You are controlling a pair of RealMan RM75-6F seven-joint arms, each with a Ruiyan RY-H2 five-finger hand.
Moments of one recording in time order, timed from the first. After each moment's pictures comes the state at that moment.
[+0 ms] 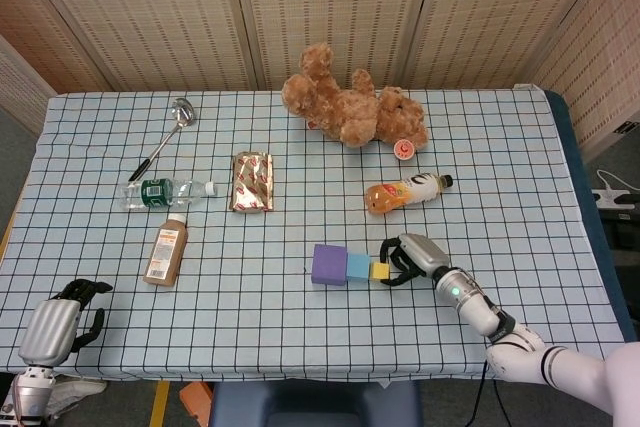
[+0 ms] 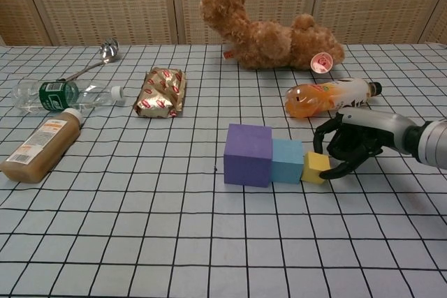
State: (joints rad) left arm -0.10 -1.31 0.01 -1.37 1.55 1.46 -0.06; right arm 0.67 -1.56 0.07 -1.18 -1.41 0.70 0.58
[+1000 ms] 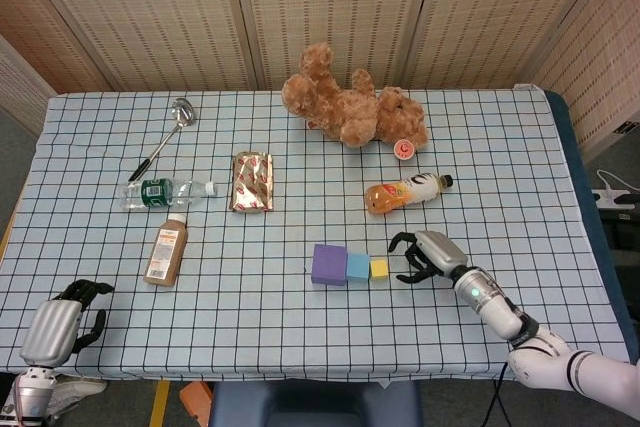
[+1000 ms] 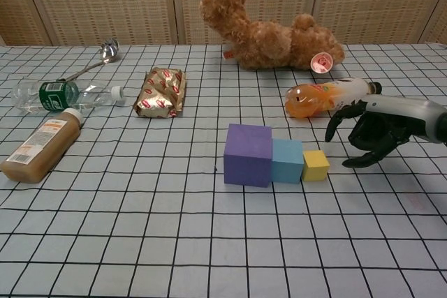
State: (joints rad) left arm -0.10 -1.31 0.02 -1.37 1.56 1.46 -0.06; right arm 0.65 -1.43 0.05 -1.29 -1.42 0.75 0.56
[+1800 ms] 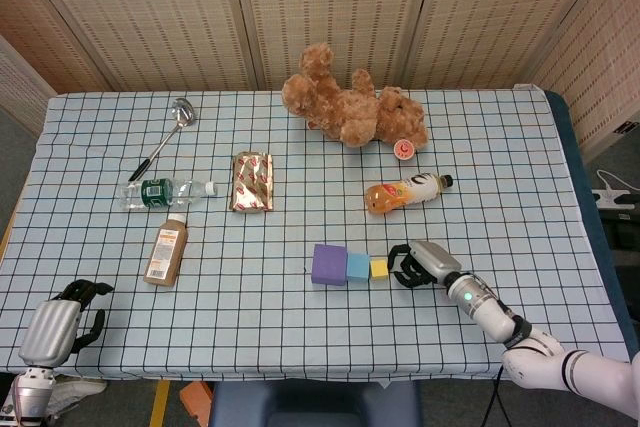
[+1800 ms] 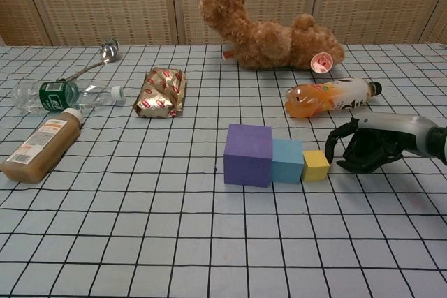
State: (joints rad) left arm -0.10 -1.31 0.02 -1.37 1.55 1.46 -0.06; right arm 0.66 -1.45 0.04 -1.31 -1.39 0.66 0.57
